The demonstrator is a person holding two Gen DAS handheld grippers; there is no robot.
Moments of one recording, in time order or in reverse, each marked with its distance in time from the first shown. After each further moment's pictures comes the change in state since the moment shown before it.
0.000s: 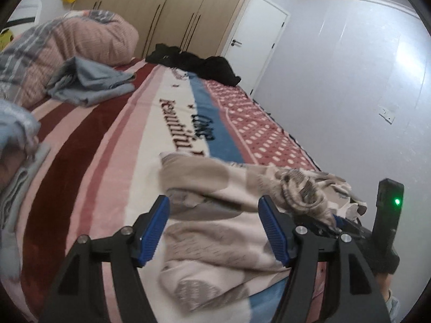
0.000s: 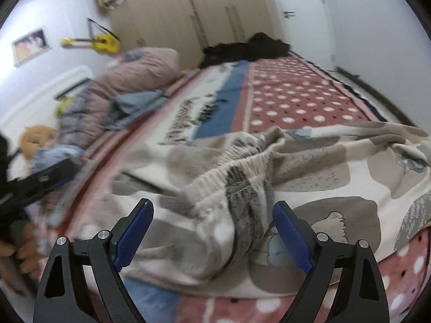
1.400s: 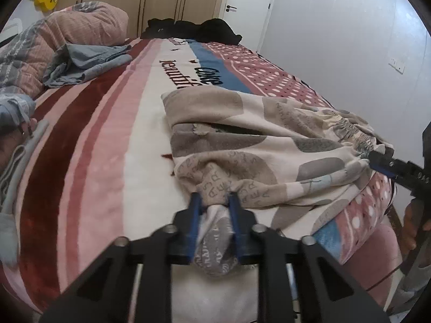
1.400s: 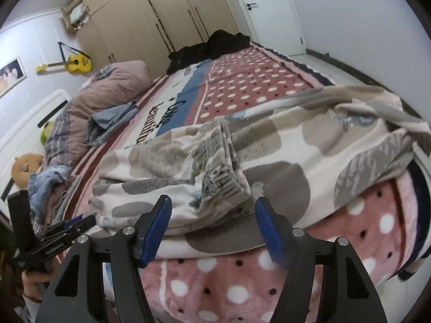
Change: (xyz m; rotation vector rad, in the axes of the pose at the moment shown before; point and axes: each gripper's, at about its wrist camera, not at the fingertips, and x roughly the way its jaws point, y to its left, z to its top) left arm 0.031 -0.002 -0.052 0.147 0.172 0.097; right arm -0.052 -0.066 -0.028 0.184 -0.011 0.005
